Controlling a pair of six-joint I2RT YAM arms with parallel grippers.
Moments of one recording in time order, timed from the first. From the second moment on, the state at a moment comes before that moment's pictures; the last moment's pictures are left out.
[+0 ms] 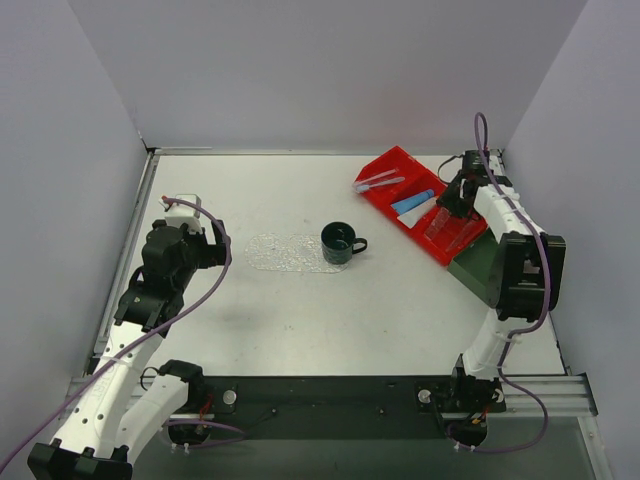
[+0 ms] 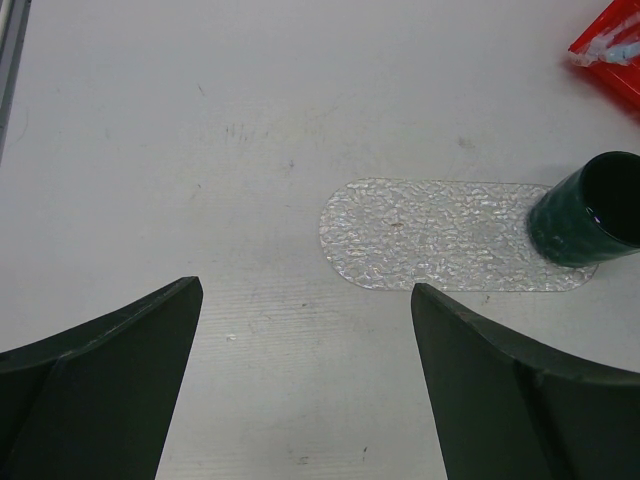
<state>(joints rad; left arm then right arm) -0.25 0.77 0.78 -0.37 -0.14 -0.17 -0.06 1.84 1.41 -0.50 0.07 0.58</state>
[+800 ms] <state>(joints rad) -0.25 0.77 0.78 -0.37 -0.14 -0.17 -0.06 1.75 1.40 -0.55 0.10 0.60</state>
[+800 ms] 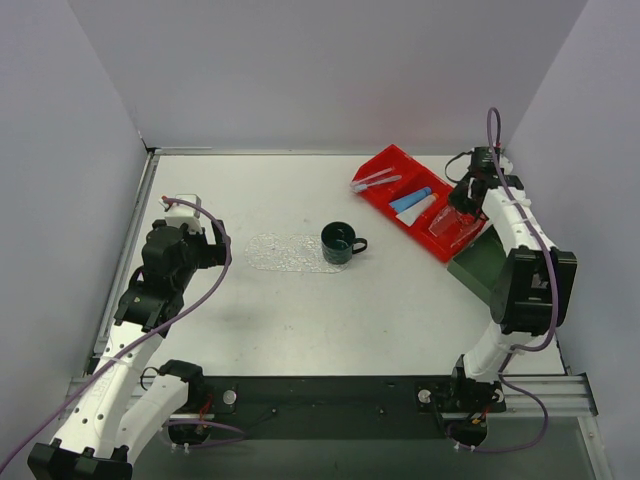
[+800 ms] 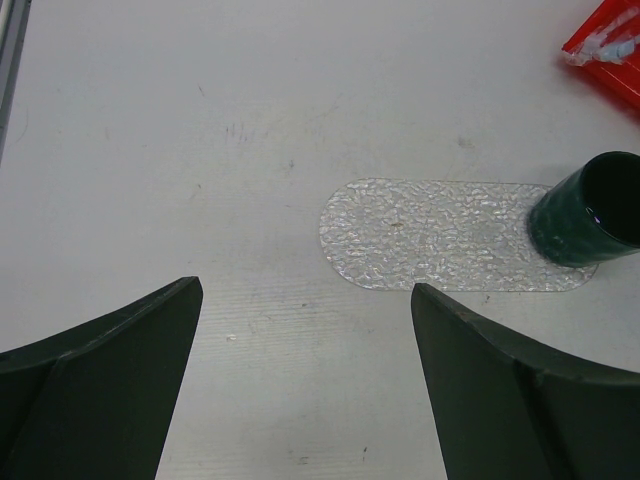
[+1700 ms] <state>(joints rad) -0.28 0.76 0.78 -0.29 0.07 -0.29 0.30 0.89 0.90 -0.20 -0.15 0.47</state>
